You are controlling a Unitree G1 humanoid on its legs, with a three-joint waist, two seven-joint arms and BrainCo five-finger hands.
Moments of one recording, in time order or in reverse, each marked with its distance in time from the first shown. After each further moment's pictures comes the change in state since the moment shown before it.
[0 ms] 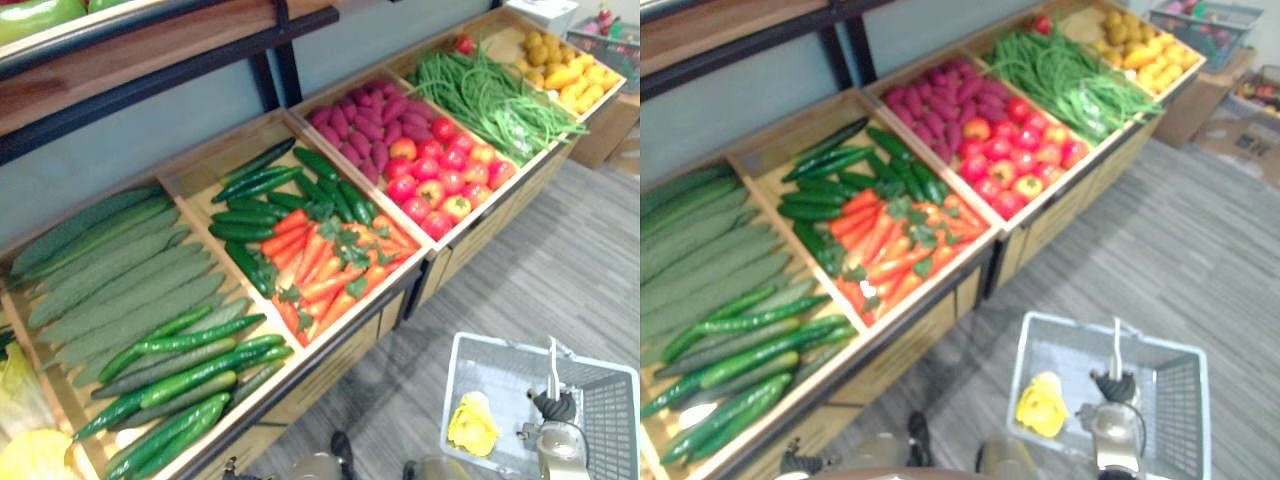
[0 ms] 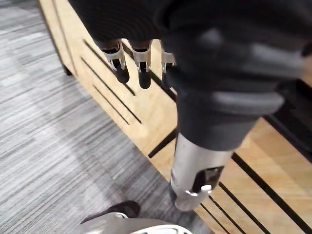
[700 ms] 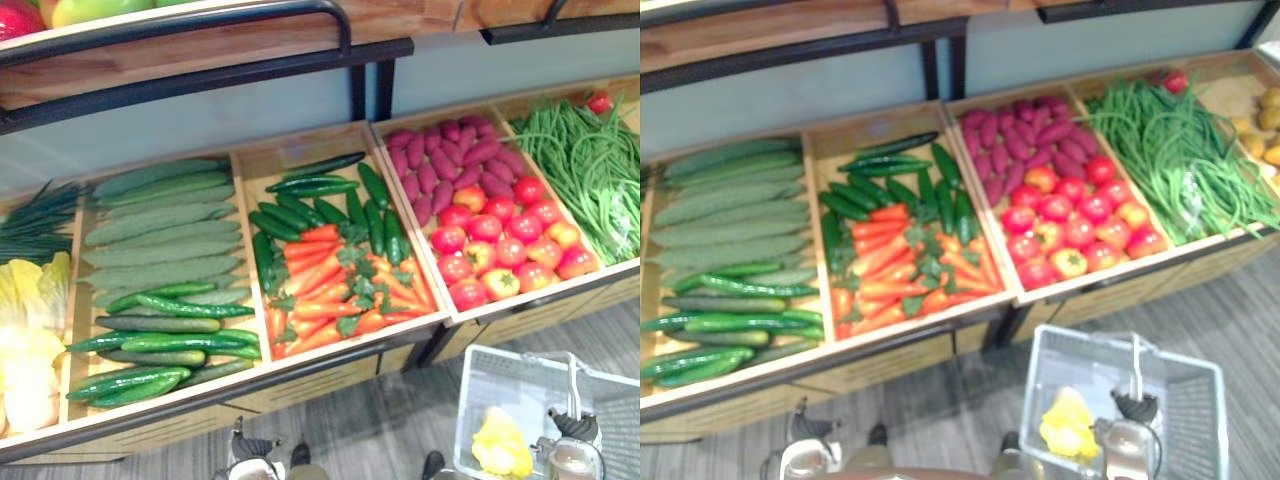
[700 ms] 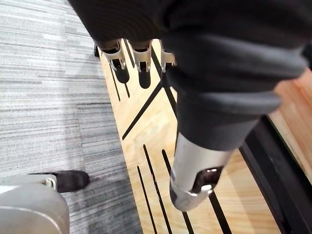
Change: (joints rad) left arm -0.022 -0.067 0.003 -0.162 -0.020 -0.011 0.089; right arm 0.017 0.008 -0.118 0.042 0.004 0.009 -0.052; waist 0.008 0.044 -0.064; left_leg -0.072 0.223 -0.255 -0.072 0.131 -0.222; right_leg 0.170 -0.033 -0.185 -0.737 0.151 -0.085
